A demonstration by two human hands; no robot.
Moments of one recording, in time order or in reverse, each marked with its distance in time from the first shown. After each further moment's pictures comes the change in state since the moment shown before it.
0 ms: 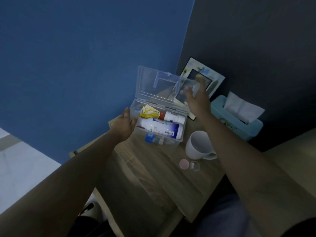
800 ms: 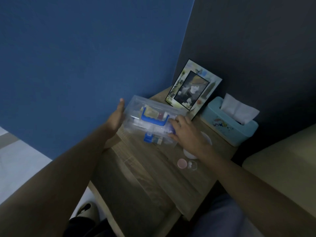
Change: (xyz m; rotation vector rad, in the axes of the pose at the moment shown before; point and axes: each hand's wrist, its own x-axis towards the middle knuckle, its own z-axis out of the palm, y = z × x) left_hand 0.000 0.009 -0.028 -0.855 -0.080 -0.170; right_hand -0.100 0.010 -0.003 -0.887 -0.417 -0.586
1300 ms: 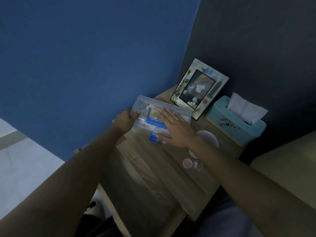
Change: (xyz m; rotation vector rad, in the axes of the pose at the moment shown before) left_hand 0.005 -0.012 0.000 0.587 0.108 0.126; right_hand 0.035 -0.017 0.020 0.251 -0.123 -0.125
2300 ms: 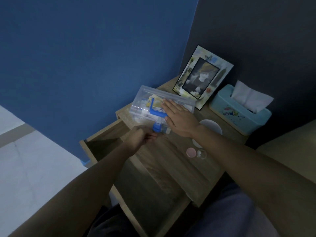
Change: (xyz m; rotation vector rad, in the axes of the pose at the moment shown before) left_hand -0.059 -0.020 0.054 -0.810 -0.277 -0.265; right_hand 0.001 0.003 0.008 -0.063 0.088 0.001
